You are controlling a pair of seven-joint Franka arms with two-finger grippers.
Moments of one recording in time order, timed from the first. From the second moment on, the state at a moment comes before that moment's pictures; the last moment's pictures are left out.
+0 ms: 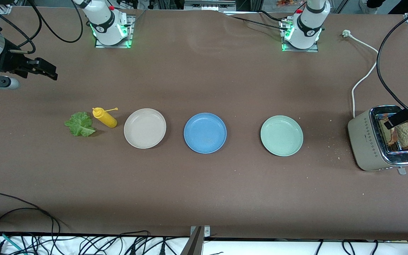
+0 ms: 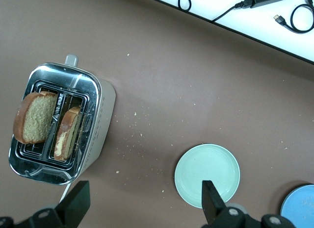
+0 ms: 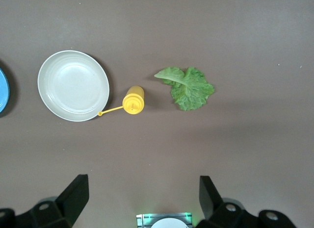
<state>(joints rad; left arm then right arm) 0.14 0.22 -0.06 -1.38 -0.01 1.67 -0.29 -0.06 -0.04 0.12 -1.67 0.00 1.52 0.12</state>
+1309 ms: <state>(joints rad) 0.14 0.27 -0.06 -1.37 -0.01 1.76 -0.29 -0.06 -0.03 0.12 -1.67 0.00 1.52 0.12</state>
